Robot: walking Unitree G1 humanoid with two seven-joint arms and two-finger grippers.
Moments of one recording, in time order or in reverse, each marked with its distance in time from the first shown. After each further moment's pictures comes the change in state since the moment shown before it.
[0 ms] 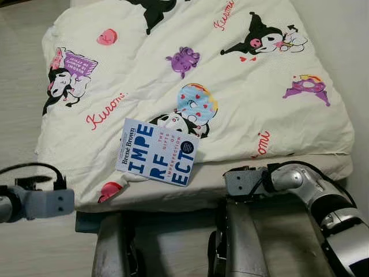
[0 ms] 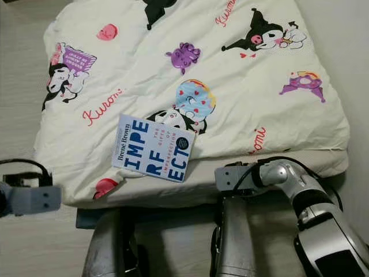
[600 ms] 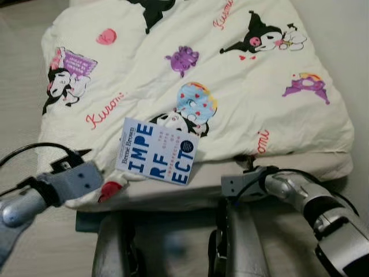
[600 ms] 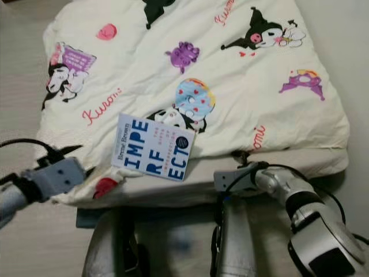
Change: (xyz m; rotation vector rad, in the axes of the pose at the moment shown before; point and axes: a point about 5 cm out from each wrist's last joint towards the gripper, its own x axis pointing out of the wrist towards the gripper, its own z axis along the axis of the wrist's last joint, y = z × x) left arm 0.004 -0.012 0.110 -0.518 -0.571 0.196; right arm 0.023 0.007 -0.018 -0.310 0.347 -0.287
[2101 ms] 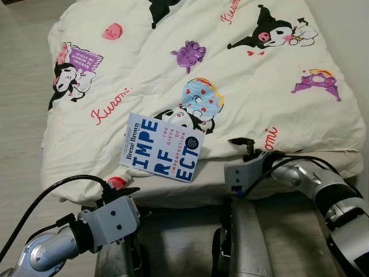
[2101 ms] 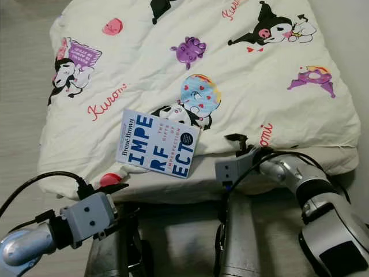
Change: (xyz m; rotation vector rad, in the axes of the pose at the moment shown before) left arm -0.014 -0.054 0.030 -0.088 -0.034 -0.247; right arm -0.019 -0.043 0.002 -0.035 -0.224 -0.132
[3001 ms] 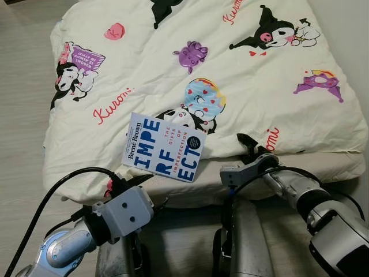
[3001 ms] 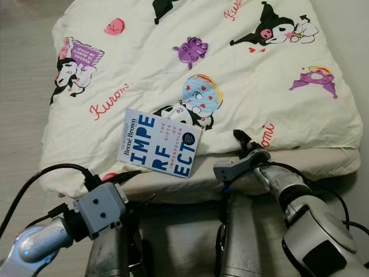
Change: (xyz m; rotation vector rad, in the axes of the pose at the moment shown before) left arm 0.017 0.001 0.020 -0.028 -0.102 0.115; right arm 0.011 0.021 -0.016 -0.233 0.344 -0.148
